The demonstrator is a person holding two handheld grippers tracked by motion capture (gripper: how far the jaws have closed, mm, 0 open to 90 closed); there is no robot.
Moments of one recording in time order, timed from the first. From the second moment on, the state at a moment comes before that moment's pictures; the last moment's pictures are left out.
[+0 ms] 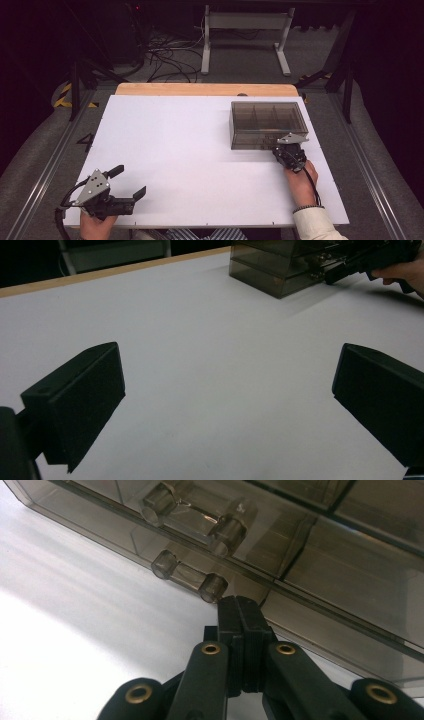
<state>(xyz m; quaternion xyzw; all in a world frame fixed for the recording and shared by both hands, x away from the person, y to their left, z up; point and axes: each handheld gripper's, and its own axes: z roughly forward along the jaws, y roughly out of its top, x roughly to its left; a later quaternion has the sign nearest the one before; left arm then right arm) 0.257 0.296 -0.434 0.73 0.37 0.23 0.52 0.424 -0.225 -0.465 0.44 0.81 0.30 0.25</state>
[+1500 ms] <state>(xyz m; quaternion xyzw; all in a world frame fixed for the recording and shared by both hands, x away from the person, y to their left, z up) 0.258 0.296 -0.435 0.73 0.37 0.23 0.52 0.368 -0.237 -0.404 0.37 0.80 0.41 0.25</state>
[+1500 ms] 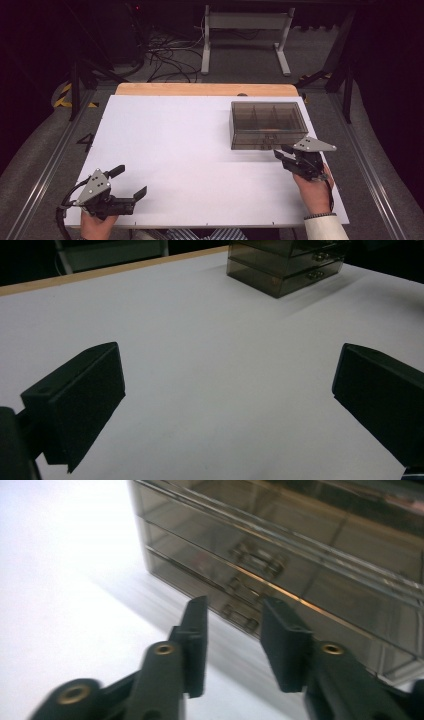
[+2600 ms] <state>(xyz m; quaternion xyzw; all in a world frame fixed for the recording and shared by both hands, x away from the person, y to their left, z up) 0.258 0.292 -0.438 0.74 0.37 0.23 0.51 0.333 -0.223 -0.448 0.24 0.81 0.52 0.10</state>
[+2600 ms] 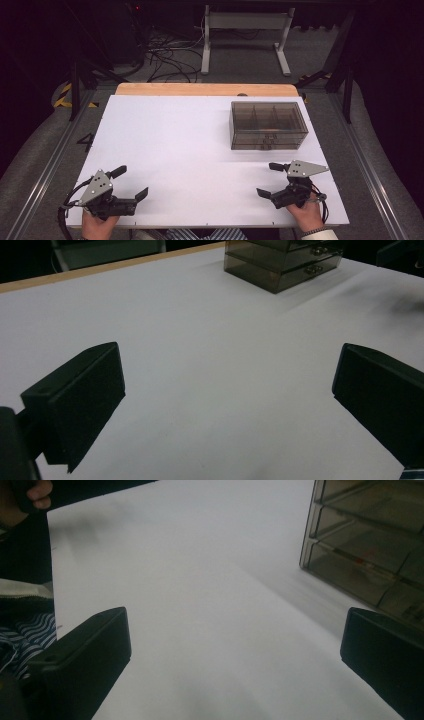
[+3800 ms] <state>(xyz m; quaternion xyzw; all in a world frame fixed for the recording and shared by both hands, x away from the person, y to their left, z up) 0.263 0.288 -0.449 0.75 0.36 0.22 0.51 0.334 -0.220 -0.464 0.24 0.82 0.51 0.10</state>
